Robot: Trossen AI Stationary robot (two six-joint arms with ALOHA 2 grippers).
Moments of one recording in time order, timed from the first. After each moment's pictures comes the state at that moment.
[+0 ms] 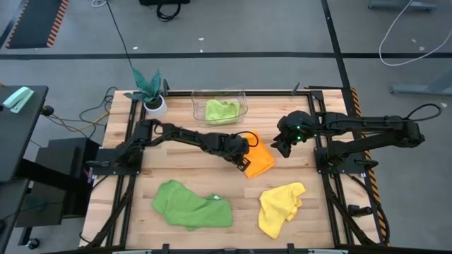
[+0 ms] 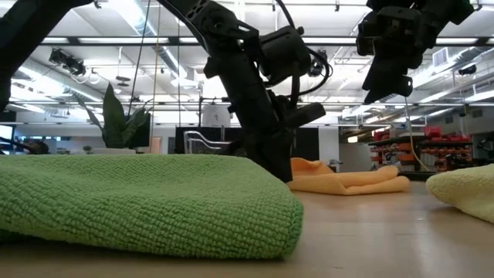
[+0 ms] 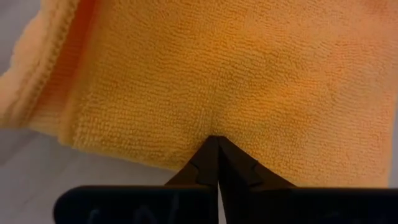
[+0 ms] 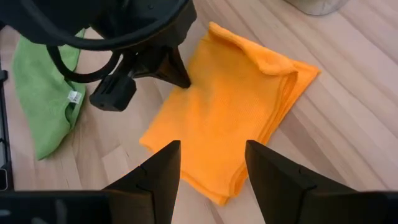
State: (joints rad) left arm 0.02 2.19 1.50 -0.43 -0.09 -0.76; right arm -0.16 0.94 0.73 -0.65 -0.08 0.48
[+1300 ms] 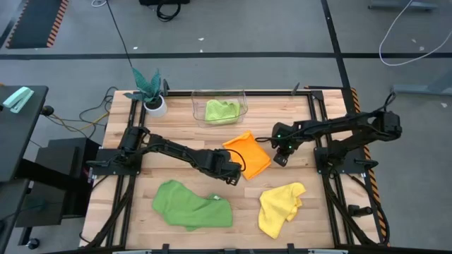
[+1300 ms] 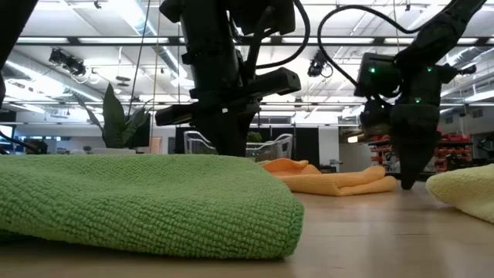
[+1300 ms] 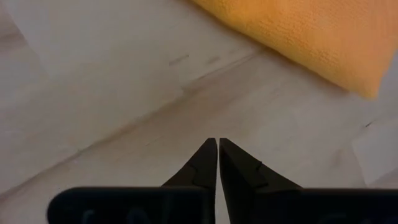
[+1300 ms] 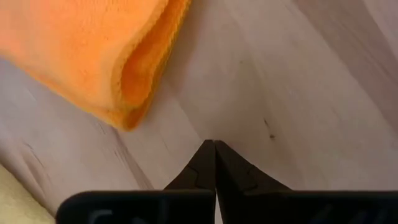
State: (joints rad) left arm -0.20 2.05 1.49 -0.73 -0.18 -1.26; right arm -0.27 1.31 0.49 -0.48 -0.22 0.35
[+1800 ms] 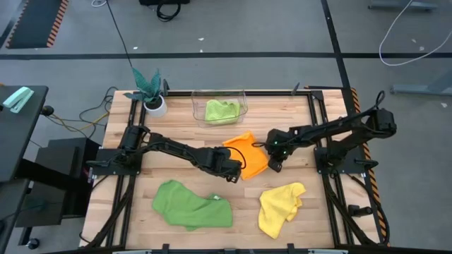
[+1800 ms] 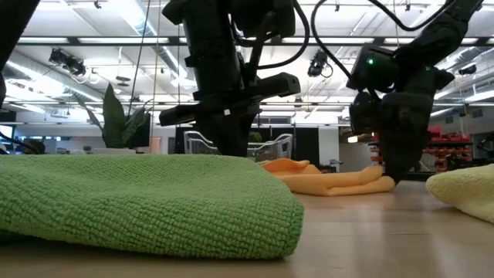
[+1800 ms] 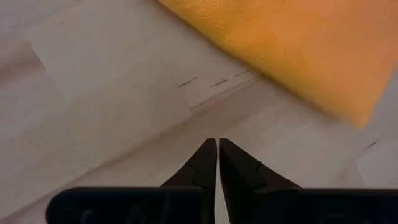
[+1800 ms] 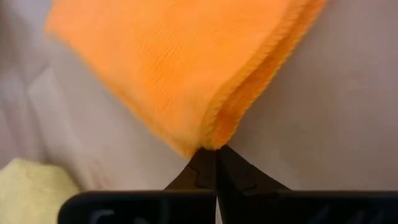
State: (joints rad) left arm -0.18 2.05 1.49 -0.73 -0.22 -1.24; right arm -0.16 1.37 0.49 -0.27 -0.29 0.45
